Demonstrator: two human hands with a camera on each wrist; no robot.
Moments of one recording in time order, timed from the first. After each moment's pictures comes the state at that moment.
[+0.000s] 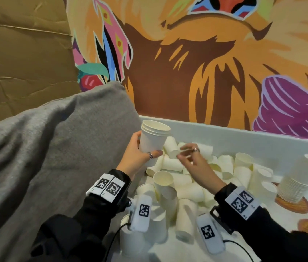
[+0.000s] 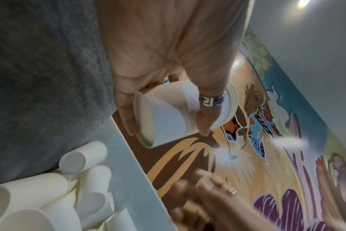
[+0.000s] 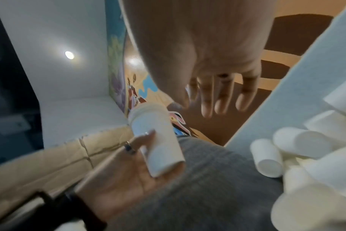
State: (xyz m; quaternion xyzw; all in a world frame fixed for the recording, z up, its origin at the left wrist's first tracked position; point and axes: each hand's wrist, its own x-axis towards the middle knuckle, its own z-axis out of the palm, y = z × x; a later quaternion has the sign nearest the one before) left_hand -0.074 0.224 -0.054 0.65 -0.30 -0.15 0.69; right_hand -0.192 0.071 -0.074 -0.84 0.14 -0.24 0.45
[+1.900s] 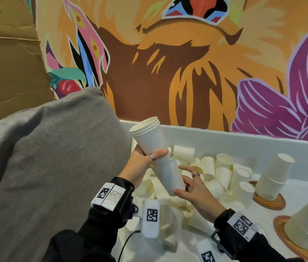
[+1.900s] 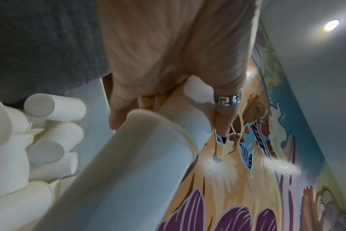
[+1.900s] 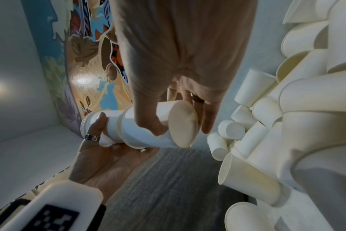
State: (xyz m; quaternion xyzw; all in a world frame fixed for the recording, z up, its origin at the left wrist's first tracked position) left_hand -0.109 0.159 -0.045 0.54 -0.31 -0.26 0.73; right_hand -0.249 0.036 -0.113 -0.71 0.16 -0.16 0.67
